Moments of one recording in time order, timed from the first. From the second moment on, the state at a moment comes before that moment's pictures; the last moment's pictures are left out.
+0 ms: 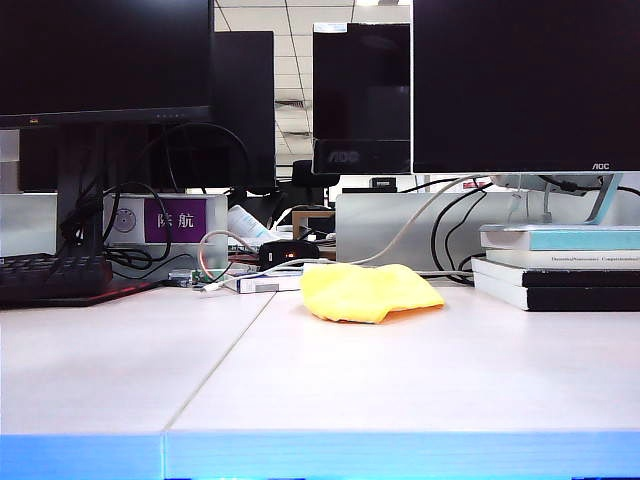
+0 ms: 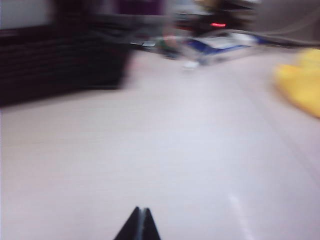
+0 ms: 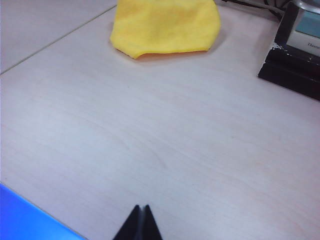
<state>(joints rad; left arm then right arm) -0.16 0.00 0.01 -0.16 -0.07 -0.01 0.40 0.00 0.27 -0.64 -0.03 -0.11</state>
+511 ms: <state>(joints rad) -0.09 0.00 0.01 -0.16 -0.07 0.10 0.40 0.00 0.27 -0.64 -0.02 -0.11</state>
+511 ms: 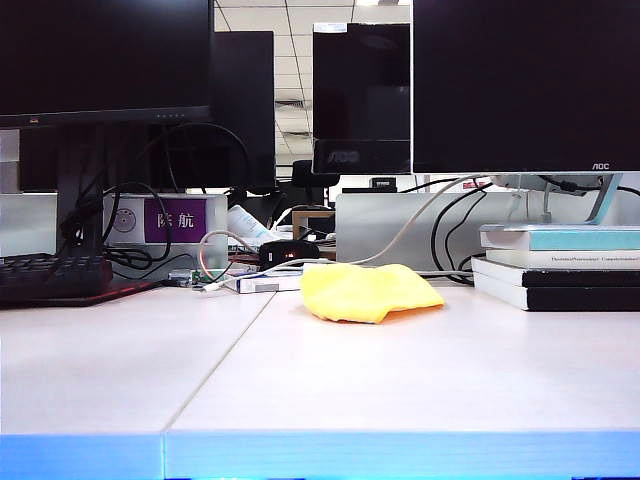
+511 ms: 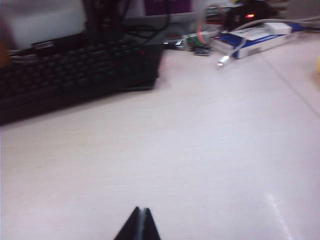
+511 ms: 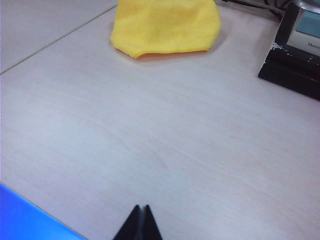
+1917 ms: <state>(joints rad) -0.09 0.00 0.01 -0.16 -0.07 0.10 0.17 0.00 0.03 -0.21 0.33 -0.05</state>
